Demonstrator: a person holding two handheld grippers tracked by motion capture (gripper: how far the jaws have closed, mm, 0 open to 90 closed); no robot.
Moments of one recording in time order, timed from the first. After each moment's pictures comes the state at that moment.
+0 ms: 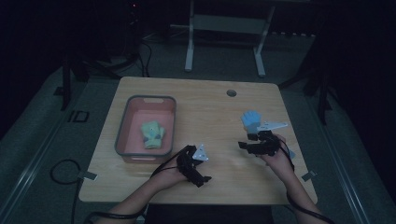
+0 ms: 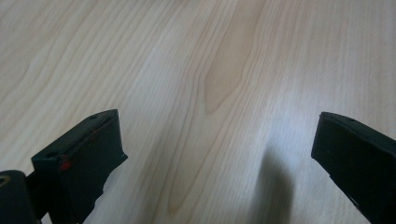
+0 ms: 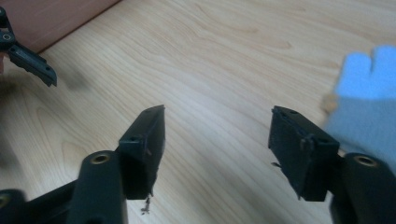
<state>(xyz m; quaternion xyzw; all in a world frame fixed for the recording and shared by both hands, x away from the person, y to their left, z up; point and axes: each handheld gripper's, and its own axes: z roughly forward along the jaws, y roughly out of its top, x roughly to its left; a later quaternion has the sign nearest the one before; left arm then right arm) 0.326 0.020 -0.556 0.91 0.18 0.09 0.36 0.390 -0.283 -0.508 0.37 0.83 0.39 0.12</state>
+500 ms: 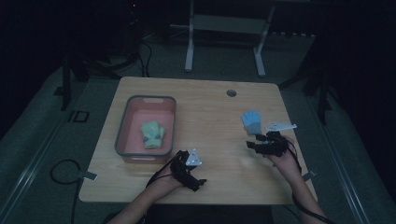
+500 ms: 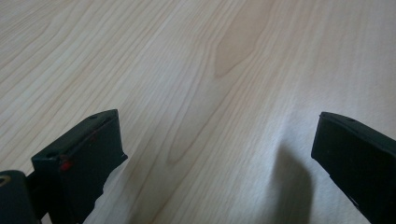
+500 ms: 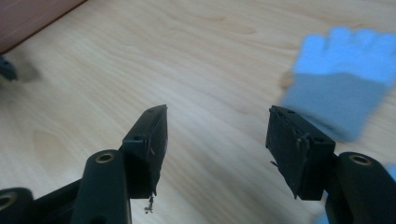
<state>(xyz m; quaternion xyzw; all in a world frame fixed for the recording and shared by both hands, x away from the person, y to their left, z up) 0.308 0.034 -0.569 0.89 0.23 0.11 0.38 0.391 -0.310 -0.508 0.40 0.82 0.38 0.14</state>
